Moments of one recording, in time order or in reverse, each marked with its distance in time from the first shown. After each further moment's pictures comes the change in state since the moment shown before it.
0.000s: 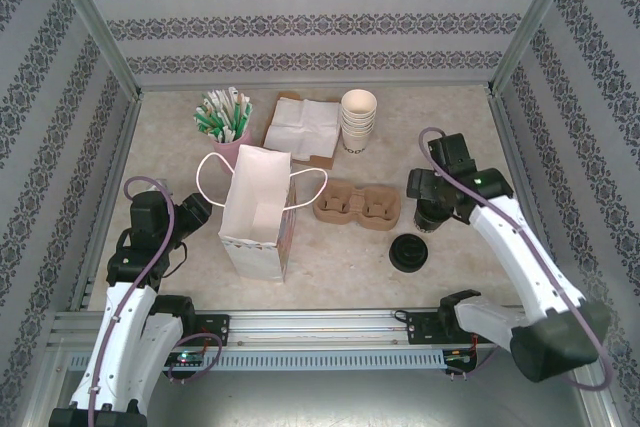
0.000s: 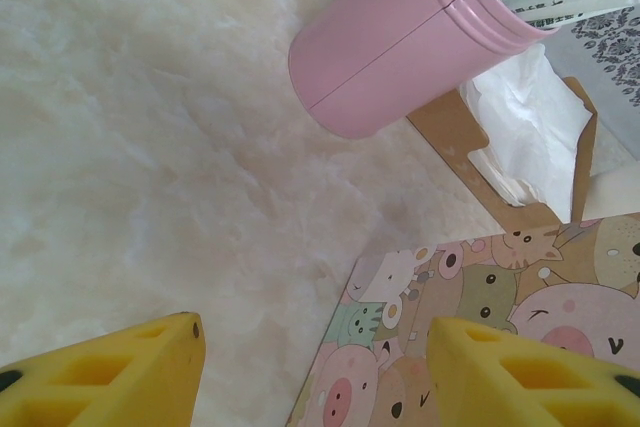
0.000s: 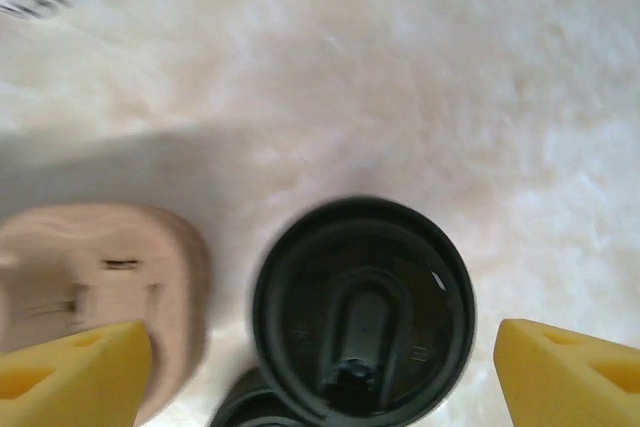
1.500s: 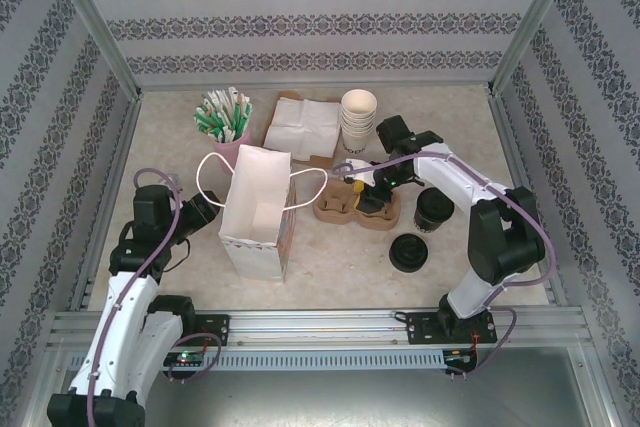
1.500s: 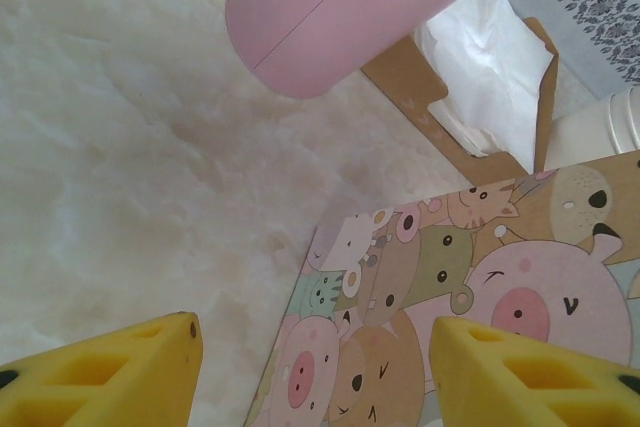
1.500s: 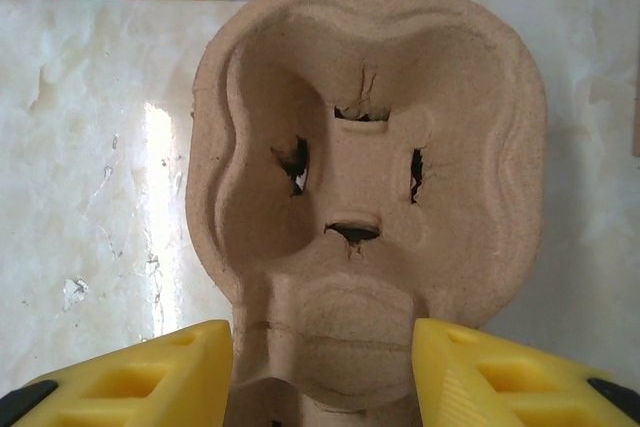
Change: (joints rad) left arm 0.000 0.067 0.010 0.041 0.131 0.048; right arm 0.077 0.581 0.191 0.050 -0.755 -1.397
